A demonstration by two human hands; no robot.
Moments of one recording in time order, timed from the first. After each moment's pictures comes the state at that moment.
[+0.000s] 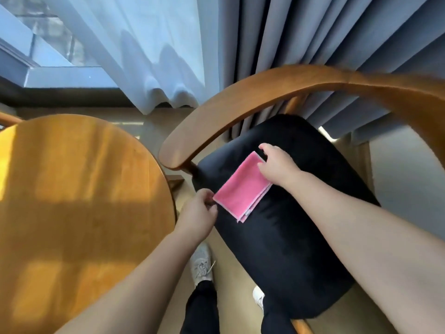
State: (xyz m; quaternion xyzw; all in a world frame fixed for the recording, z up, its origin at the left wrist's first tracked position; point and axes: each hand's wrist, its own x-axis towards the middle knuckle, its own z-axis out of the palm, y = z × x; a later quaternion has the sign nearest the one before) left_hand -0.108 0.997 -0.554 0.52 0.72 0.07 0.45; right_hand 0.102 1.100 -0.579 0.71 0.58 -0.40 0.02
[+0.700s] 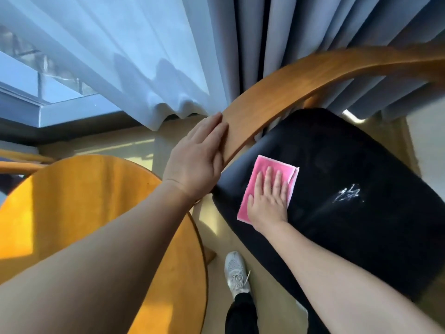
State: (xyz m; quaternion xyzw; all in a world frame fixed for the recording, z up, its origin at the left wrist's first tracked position) left_hand -0.130 1.158 -0.503 0.84 0.53 0.05 0.16; right_hand 0.009 1.039 -0.686 0.75 0.61 -0.26 0.09
